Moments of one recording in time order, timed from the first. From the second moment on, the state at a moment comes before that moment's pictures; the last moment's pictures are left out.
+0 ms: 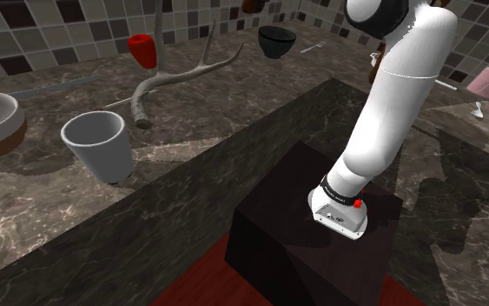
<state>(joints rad) -0.07 0.22 -0.27 -1.32 -0.15 1.72 -1.30</state>
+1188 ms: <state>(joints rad) -0.21 0.14 -0.35 -1.53 -0.11 1.90 -1.51</state>
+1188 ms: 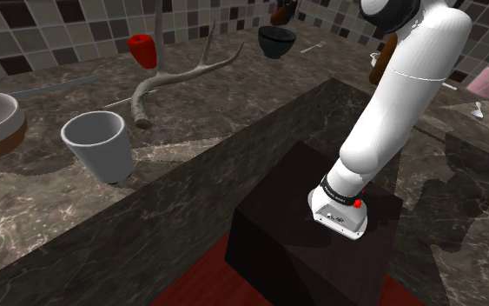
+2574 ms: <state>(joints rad) -0.20 0.13 -0.35 -1.59 -0.12 1.94 -1.50</state>
